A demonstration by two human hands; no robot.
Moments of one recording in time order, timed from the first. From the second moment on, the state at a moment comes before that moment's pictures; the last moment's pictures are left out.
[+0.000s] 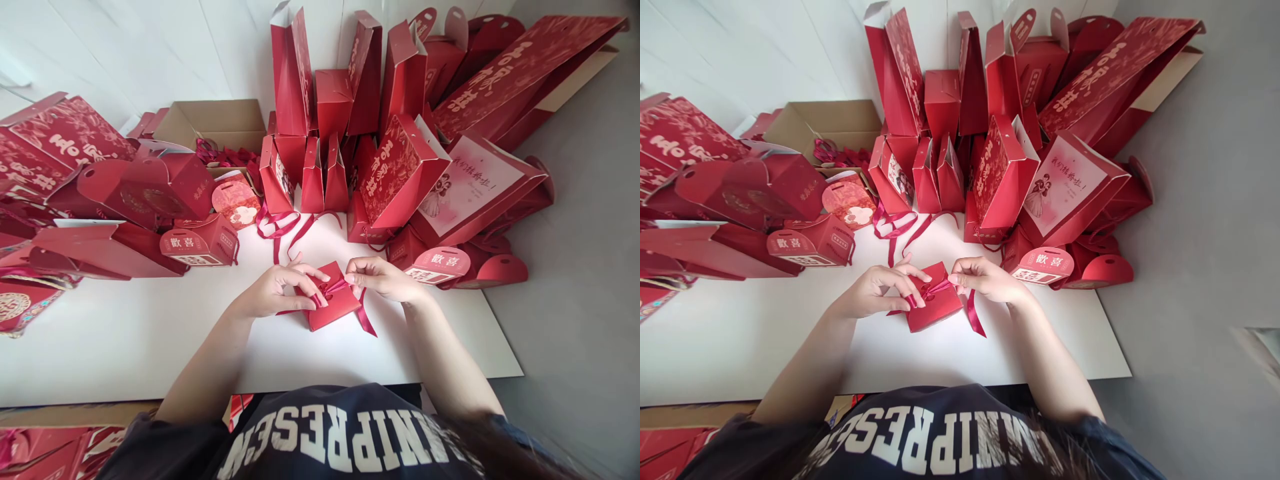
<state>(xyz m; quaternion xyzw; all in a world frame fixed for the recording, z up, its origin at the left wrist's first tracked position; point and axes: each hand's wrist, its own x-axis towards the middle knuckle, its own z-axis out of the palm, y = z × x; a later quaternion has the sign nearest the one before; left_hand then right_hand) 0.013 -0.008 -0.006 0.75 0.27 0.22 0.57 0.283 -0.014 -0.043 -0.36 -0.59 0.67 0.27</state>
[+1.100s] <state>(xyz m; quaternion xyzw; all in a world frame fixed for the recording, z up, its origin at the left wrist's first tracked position) 0.016 0.001 -0.026 0.71 0.28 0.25 0.60 0.277 -0.013 -0.044 -0.36 -0.58 0.67 0.29</state>
